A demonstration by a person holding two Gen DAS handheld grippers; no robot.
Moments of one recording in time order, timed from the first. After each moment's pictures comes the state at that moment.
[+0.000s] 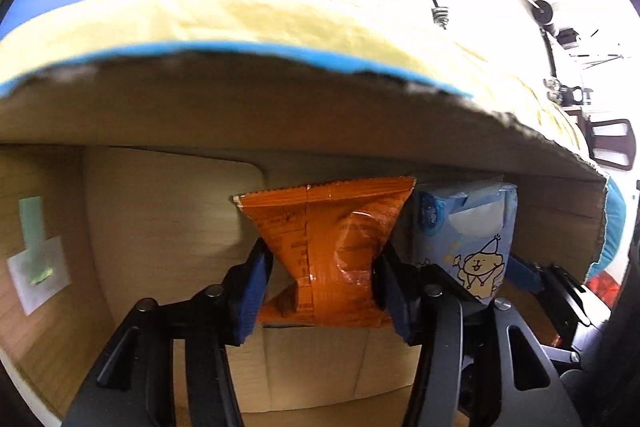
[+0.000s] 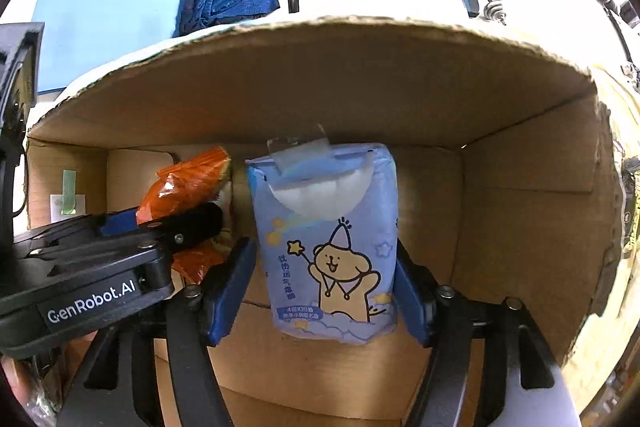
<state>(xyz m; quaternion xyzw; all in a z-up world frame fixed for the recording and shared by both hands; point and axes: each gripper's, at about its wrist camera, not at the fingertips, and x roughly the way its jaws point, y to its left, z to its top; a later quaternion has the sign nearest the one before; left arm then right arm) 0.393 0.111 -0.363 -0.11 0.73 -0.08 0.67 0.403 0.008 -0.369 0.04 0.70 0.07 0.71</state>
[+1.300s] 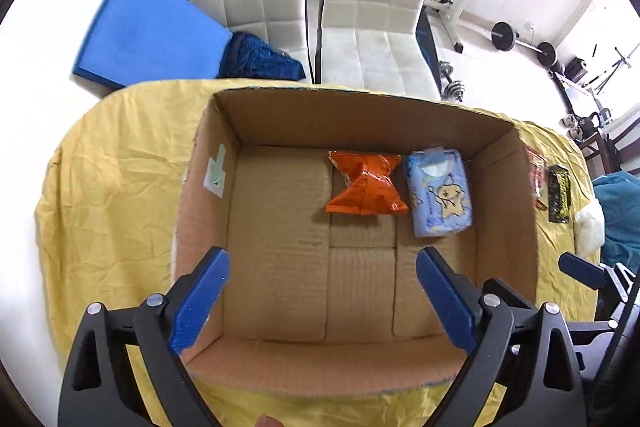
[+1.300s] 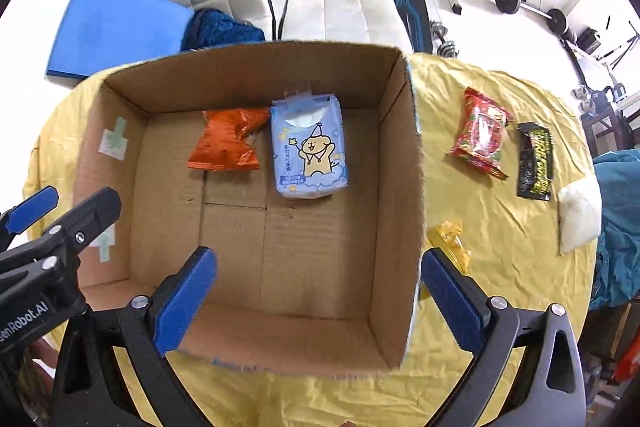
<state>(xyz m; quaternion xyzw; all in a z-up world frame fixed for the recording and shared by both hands) 0.278 0.125 -0.242 -0.03 0.58 -0.01 0.81 0.274 -0.006 -0.232 -0.01 0.63 0.02 0.78</state>
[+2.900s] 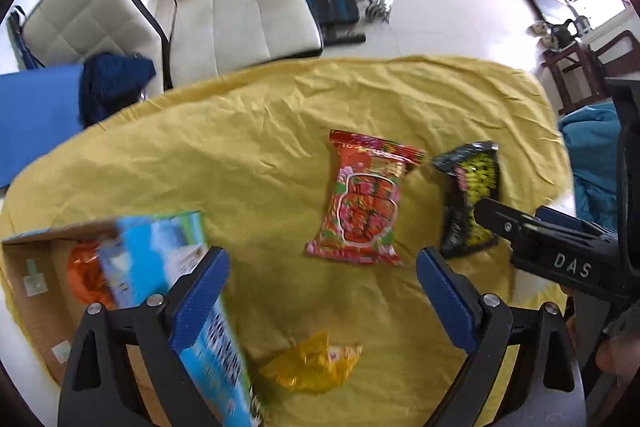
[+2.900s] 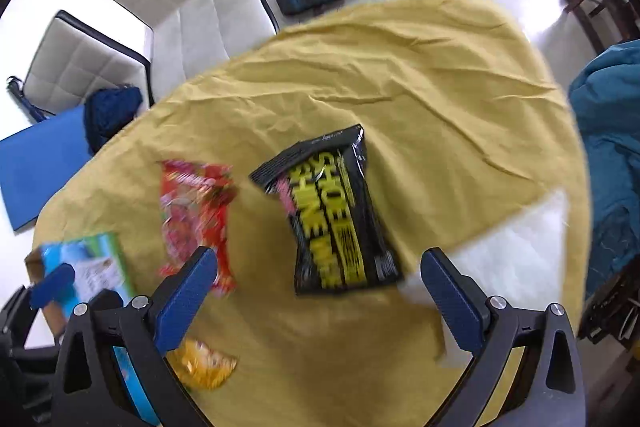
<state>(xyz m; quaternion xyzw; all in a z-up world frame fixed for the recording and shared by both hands) 0.408 -0.198 -0.322 0.05 0.68 -0.09 0.72 0.406 -0.374 -0.348 0.17 0.70 -0.05 0.70</state>
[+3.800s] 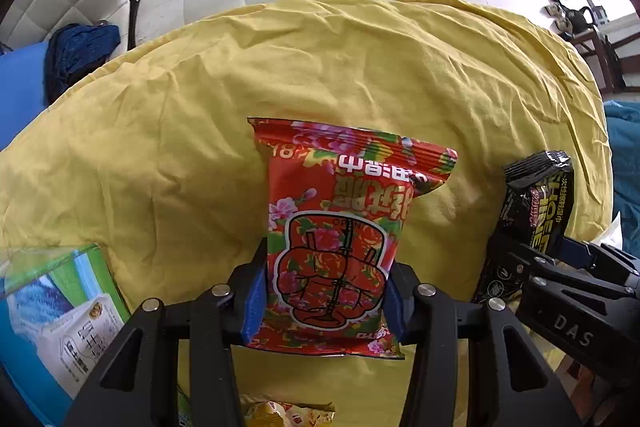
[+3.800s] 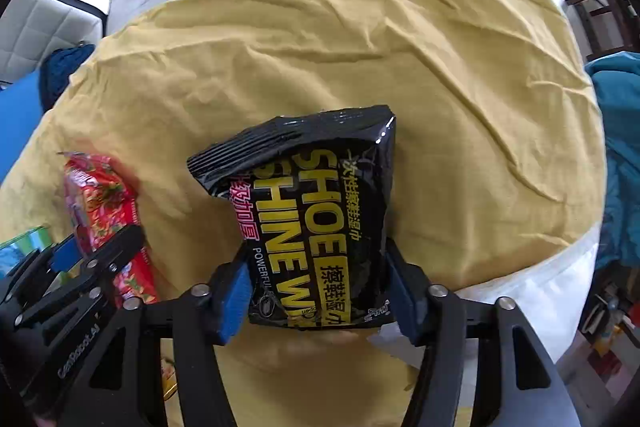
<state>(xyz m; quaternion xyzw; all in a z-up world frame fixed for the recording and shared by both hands) 0.427 -0.241 -0.423 0.04 0.73 -0.08 0.68 0.429 -0.370 -0.424 0.10 0.76 -0.08 0.64</state>
